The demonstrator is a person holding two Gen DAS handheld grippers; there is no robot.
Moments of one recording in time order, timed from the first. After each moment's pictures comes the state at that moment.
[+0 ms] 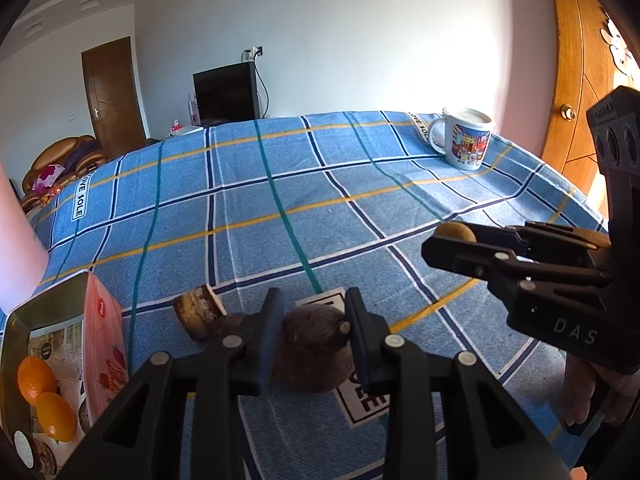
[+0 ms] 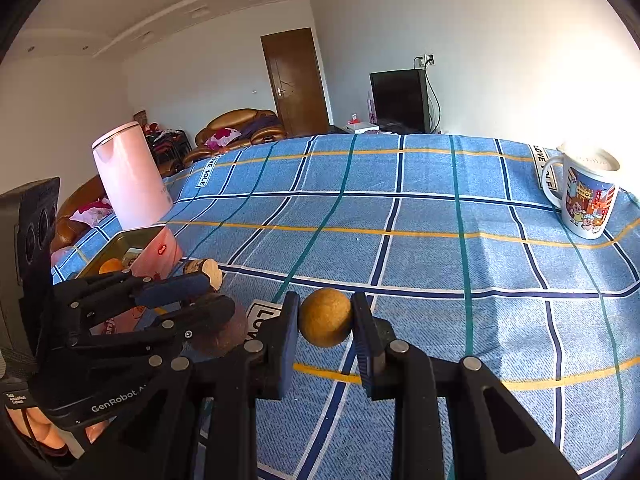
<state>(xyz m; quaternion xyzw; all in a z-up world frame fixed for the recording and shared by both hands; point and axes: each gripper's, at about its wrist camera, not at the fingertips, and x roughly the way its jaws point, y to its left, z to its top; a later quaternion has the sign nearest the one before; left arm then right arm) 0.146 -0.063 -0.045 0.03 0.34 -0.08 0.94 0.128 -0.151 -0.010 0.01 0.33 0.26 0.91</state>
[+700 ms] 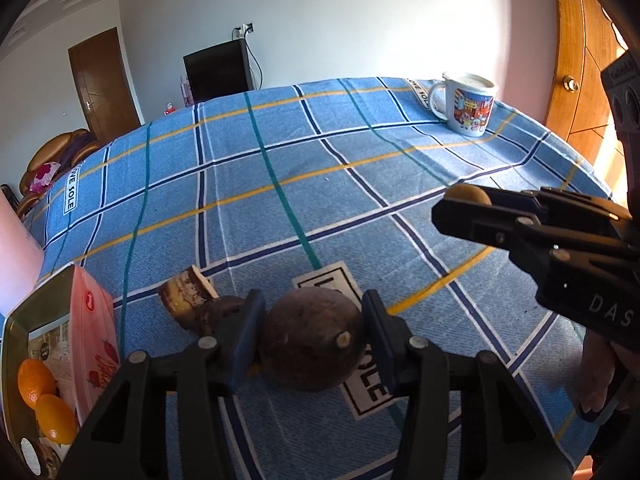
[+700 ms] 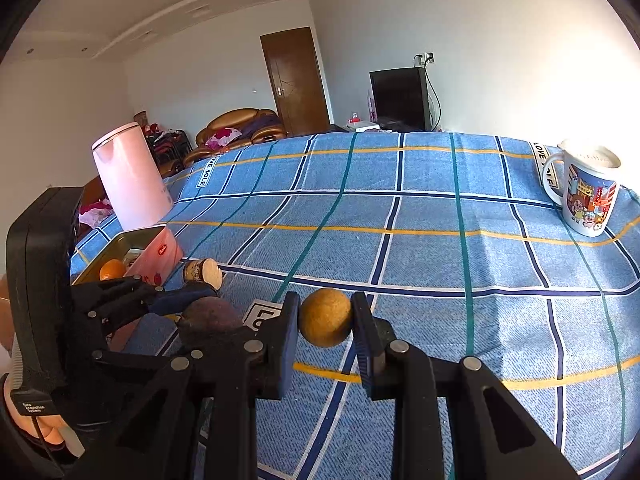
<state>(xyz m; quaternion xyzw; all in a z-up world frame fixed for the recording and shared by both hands) 0.152 -0.069 -0.059 0.05 0.38 -0.08 0.92 0.127 -0.152 -0.010 0.01 0.33 0.26 0.91</state>
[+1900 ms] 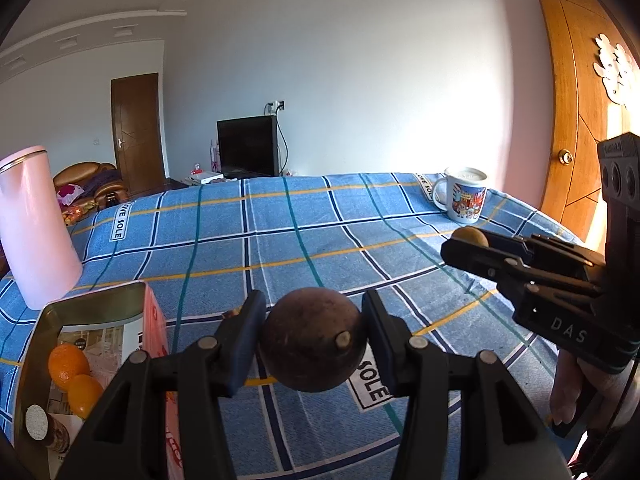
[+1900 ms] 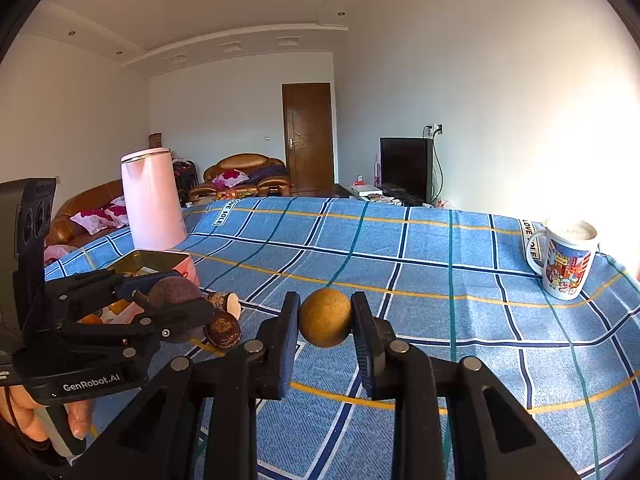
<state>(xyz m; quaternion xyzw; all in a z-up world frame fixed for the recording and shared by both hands) 0.093 -0.038 -0.024 0.00 0.23 -0.06 0.97 0.081 -0.150 0.014 -0.03 0.20 0.27 0.94</state>
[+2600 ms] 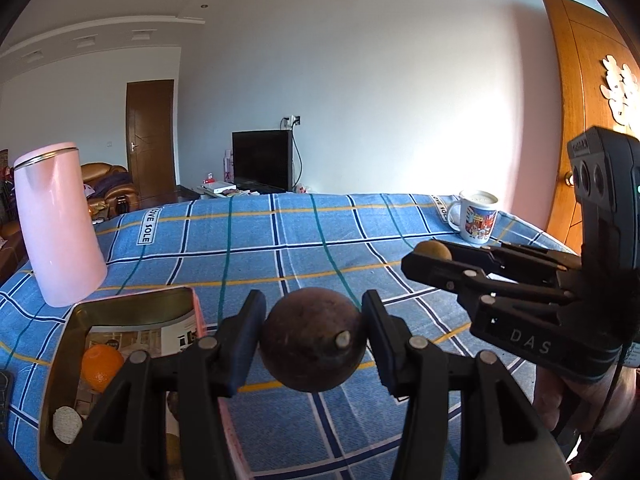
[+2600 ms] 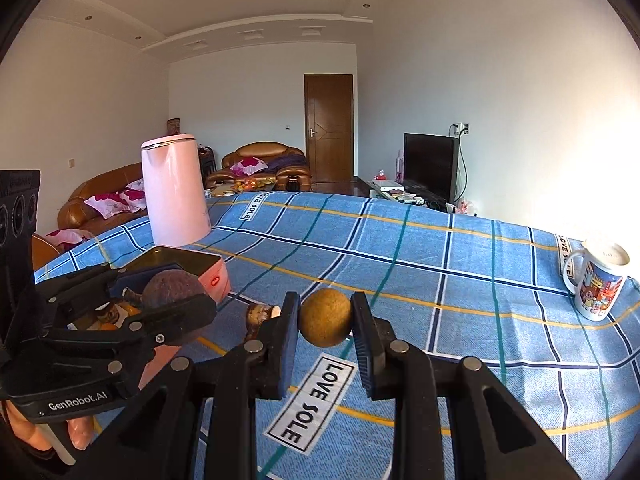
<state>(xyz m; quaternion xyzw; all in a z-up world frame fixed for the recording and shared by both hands) 0.075 0.003 -0.014 -0.02 0.20 -0.04 0.98 0.089 -0.092 0.023 -0.05 0.21 0.30 0.93</state>
